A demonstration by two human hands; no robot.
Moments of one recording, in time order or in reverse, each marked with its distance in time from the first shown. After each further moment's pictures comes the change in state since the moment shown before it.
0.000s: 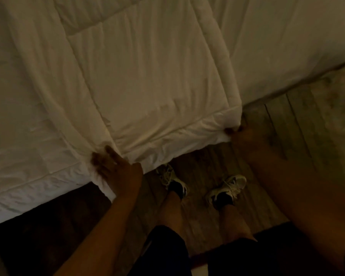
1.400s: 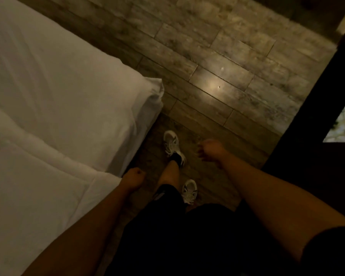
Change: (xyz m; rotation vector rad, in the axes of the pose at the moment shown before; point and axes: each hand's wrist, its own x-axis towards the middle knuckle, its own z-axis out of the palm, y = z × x) left_hand -0.208 0.431 -0.010 0.272 -0.794 0.545; right_hand 0.008 0.138 -0.397 0.623 -0.148 0.463
